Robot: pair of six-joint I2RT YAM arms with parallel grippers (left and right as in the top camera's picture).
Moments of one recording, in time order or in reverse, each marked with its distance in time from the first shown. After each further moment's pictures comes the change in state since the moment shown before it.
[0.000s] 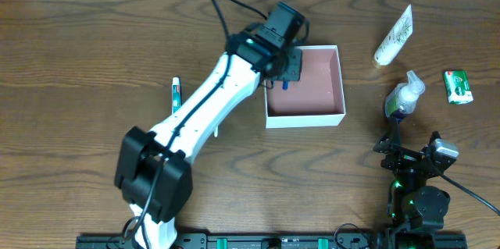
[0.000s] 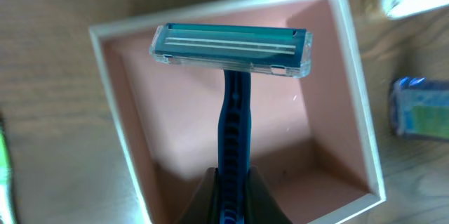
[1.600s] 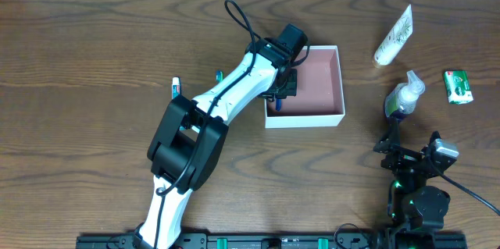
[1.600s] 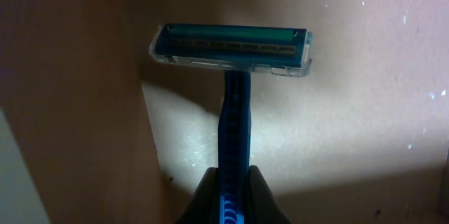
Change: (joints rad) left arm 0.002 0.239 -0.003 -0.026 -0.032 -0.065; right arm 0.000 0.000 0.000 0.000 0.000 0.000
